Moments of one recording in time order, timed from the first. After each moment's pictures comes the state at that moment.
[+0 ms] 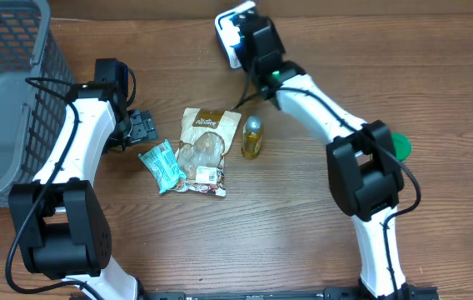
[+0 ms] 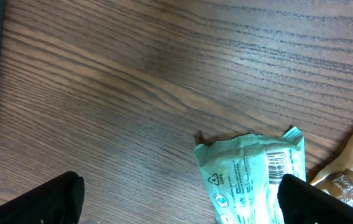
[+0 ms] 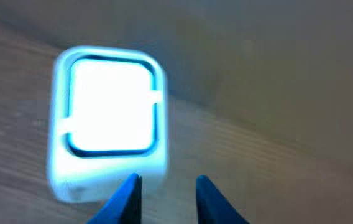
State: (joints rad) left arm 0.03 1.83 1.38 -0.98 -0.15 -0.33; right arm 0.45 2.29 1.85 -0.13 0.33 -0.15
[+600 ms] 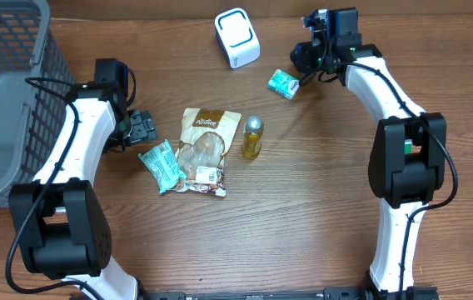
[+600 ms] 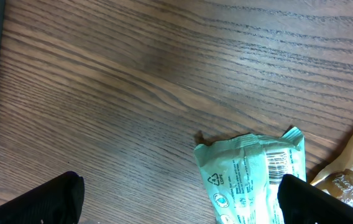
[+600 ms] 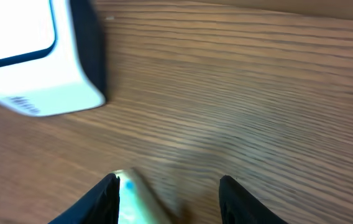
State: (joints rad) left arm 0.03 1.83 1.38 -0.98 -0.15 -0.33; right arm 0.13 2.29 1.85 -0.42 -0.25 -0.04
